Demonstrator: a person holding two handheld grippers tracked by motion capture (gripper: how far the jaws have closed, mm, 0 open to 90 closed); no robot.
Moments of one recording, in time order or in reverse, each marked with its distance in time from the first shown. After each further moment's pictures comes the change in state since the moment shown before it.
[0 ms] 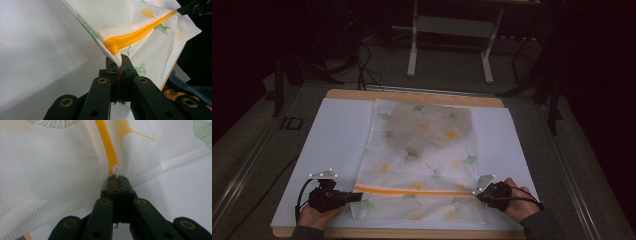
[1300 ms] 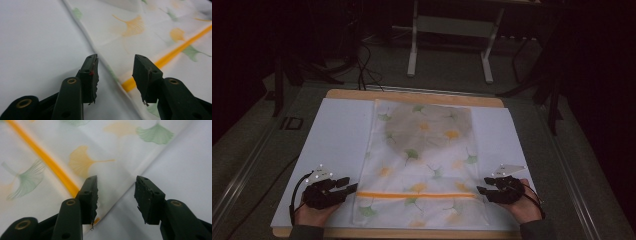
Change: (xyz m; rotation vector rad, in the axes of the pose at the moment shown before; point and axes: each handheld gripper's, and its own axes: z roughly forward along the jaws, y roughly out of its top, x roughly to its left) left arm -0.005 0.002 -0.011 -0.159 0.304 0.141; right arm -0.023 -0.032 -0.003 -0.328 0.008 0.466
